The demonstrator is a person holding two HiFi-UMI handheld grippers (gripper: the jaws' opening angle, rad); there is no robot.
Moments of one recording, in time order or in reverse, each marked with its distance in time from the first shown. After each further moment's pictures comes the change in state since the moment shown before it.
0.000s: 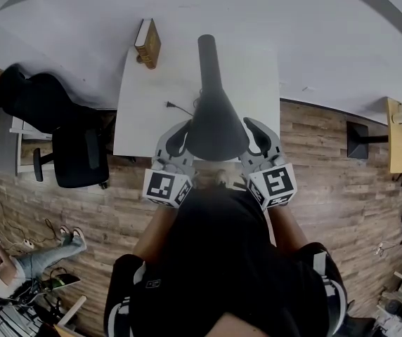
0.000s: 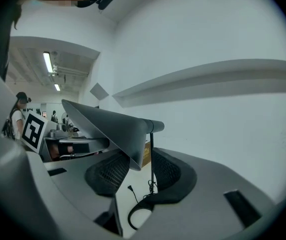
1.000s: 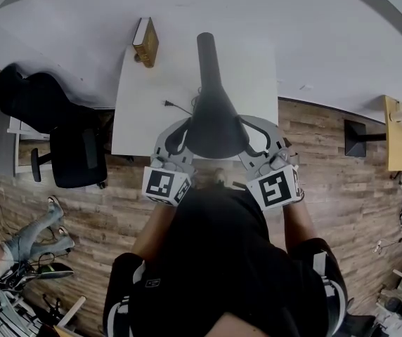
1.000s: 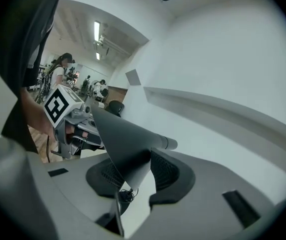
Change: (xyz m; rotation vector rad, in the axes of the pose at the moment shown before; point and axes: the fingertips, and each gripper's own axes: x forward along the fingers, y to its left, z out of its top) left arm 0.002 0.001 0.001 0.016 0.006 -0.019; right arm -0.002 0.029 0.038 -0.515 0.080 0.152
